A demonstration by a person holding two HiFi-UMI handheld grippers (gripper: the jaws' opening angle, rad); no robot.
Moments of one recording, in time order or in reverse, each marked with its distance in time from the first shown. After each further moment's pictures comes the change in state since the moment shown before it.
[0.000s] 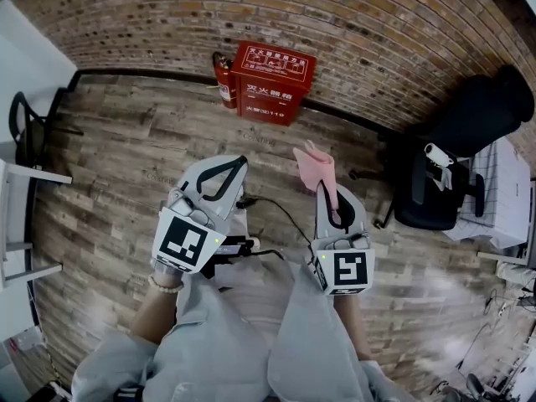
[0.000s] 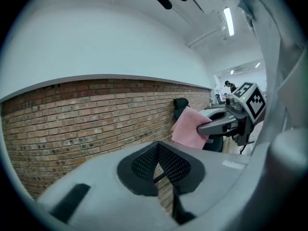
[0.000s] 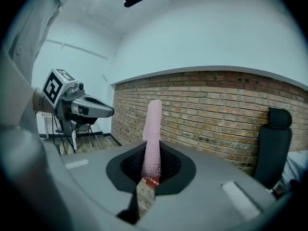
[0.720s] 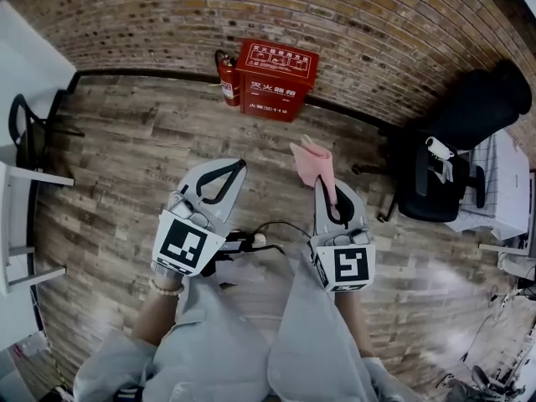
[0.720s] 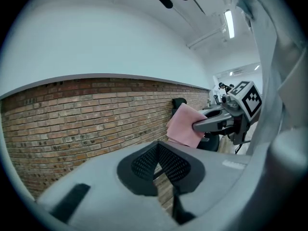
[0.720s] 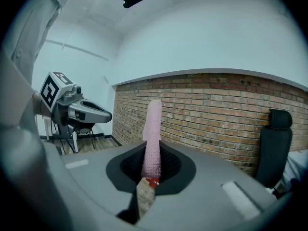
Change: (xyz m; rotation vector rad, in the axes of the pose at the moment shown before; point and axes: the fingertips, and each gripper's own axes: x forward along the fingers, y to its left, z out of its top) left arm -0.037 0.006 -0.008 -0.019 0.011 -0.024; right arm 0.000 0.036 0.017 0.007 -0.015 -0.002
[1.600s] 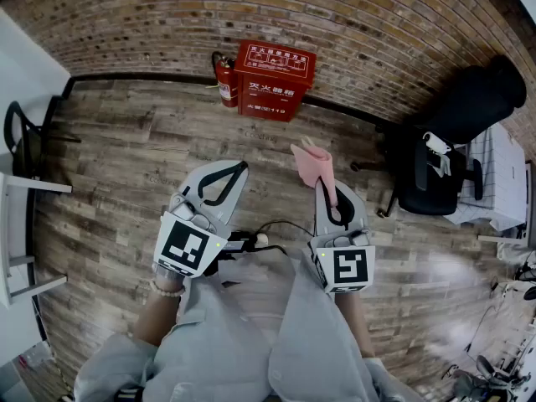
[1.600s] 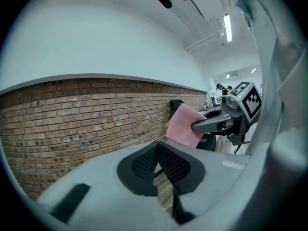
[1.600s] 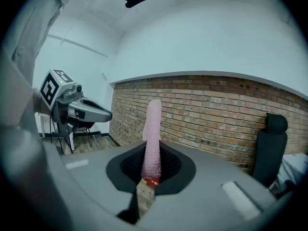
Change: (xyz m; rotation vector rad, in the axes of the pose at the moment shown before) left arm -0.017 0.012 -0.005 -0.005 -0.017 -0.043; right arm 0.002 0.024 0.005 -0.024 0.012 -0.047
